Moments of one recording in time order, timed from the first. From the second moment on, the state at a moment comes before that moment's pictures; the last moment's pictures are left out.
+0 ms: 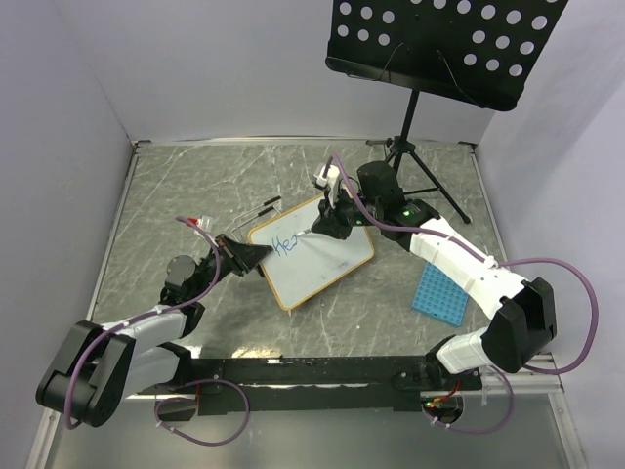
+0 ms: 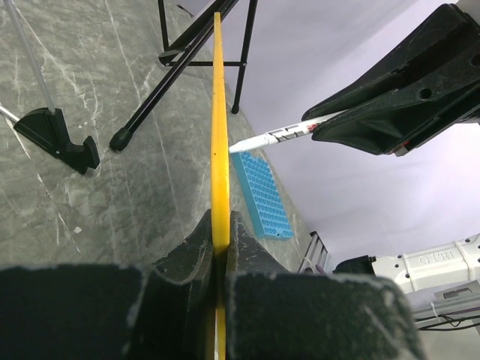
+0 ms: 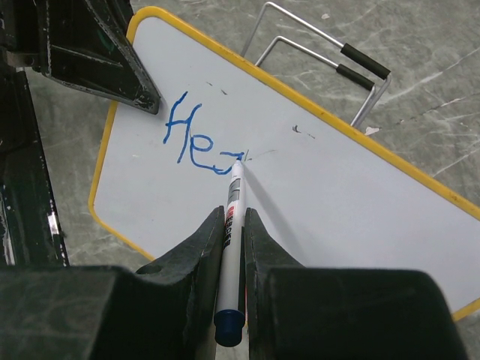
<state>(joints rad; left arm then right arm) -0.35 1.12 0.17 1.08 0.47 -0.96 0.58 1.40 1.21 -0.37 -0.57 -0.26</state>
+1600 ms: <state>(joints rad) -0.32 1.09 0.17 1.05 0.49 -0.96 0.54 1.37 1.20 -0.37 -0.60 -0.26</state>
